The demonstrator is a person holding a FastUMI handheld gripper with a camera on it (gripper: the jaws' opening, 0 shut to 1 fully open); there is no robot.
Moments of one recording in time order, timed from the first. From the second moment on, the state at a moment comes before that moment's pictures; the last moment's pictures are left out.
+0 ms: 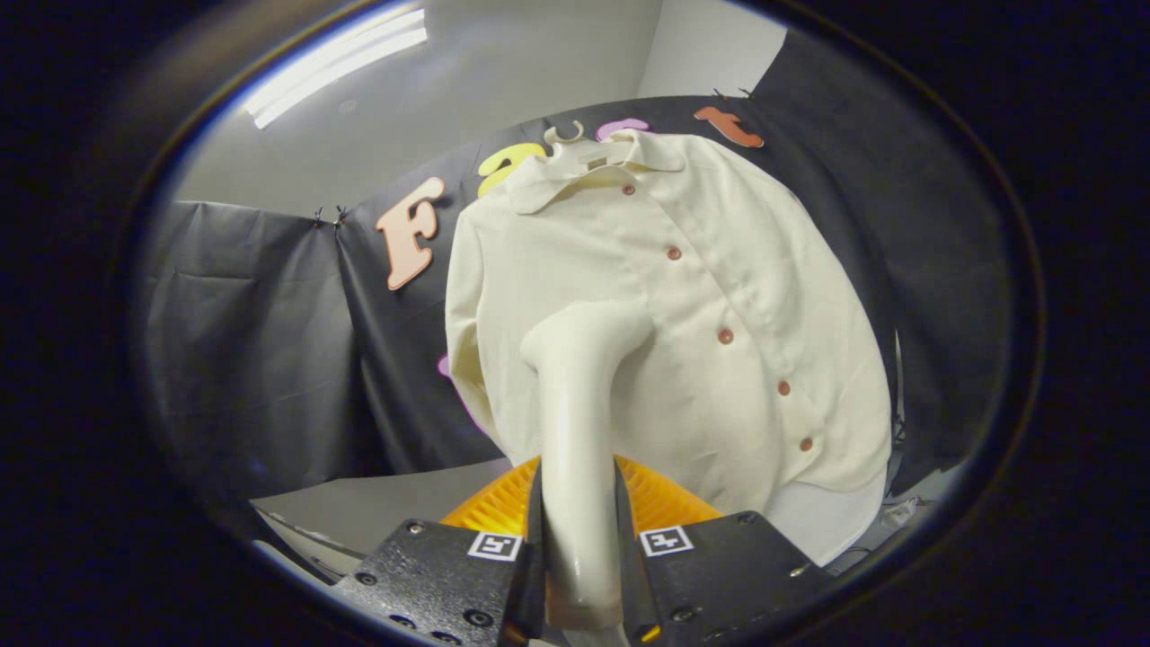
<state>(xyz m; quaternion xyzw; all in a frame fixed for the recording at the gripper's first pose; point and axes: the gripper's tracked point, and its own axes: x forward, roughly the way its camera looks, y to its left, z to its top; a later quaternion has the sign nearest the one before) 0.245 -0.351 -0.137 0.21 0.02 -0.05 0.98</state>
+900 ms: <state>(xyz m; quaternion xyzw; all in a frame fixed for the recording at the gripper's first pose) 0.191 -0.347 -0.284 0.28 0.11 -0.05 0.95</state>
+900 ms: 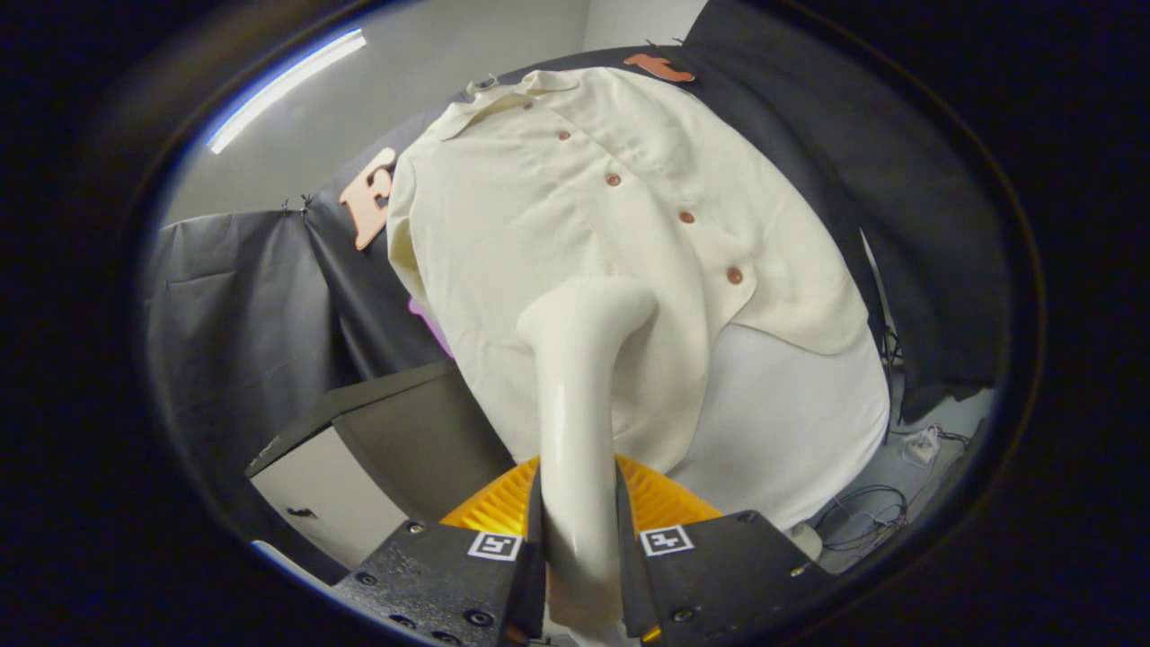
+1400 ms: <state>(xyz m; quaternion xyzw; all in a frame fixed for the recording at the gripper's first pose) 0.160 -0.366 -0.300 0.29 0.13 -0.06 0.95</state>
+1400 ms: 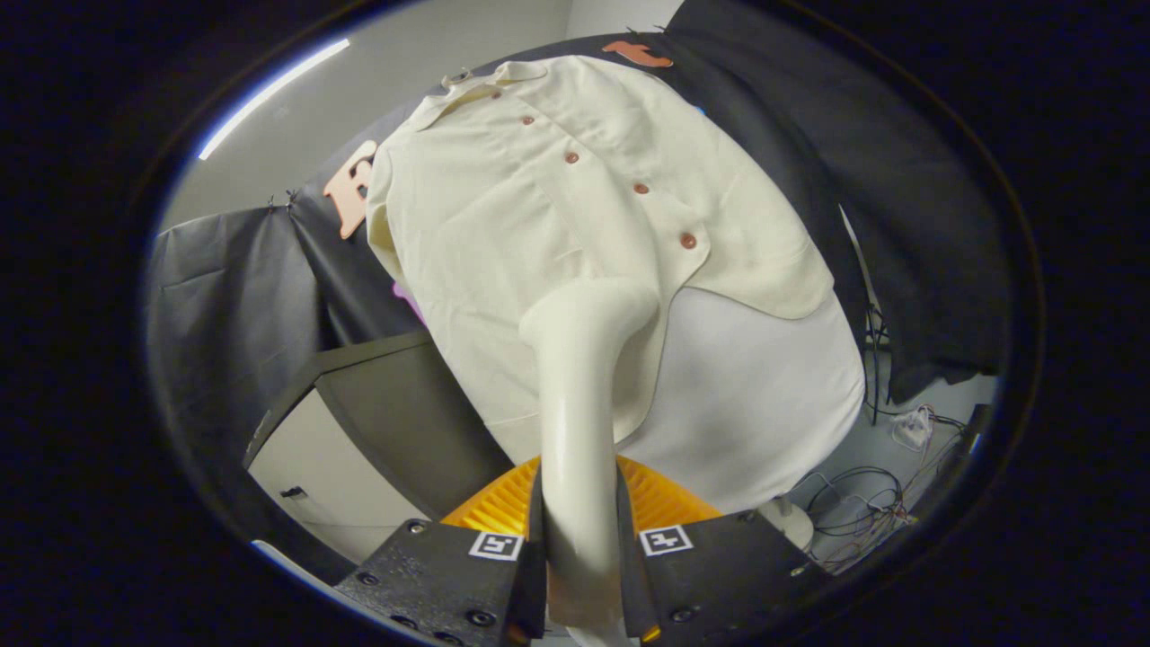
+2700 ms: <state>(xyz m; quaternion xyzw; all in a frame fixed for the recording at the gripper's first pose) 0.251 -0.509 -0.024 0.19 -0.04 -0.15 0.97</state>
